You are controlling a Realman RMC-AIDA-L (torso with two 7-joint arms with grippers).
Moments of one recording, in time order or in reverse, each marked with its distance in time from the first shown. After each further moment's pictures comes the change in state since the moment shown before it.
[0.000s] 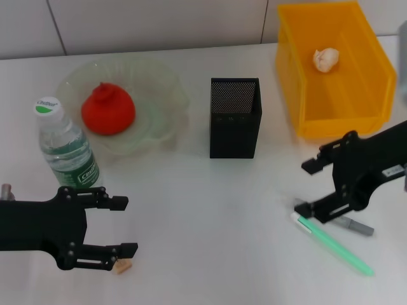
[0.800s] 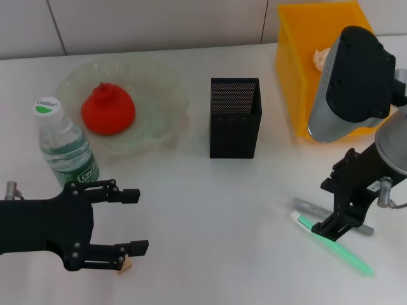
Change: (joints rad) left arm 0.014 0.000 0.010 -0.048 -0.096 0.023 0.094; right arm 0.118 -0.001 -0.309 -0.053 -0.316 -0.077 0.315
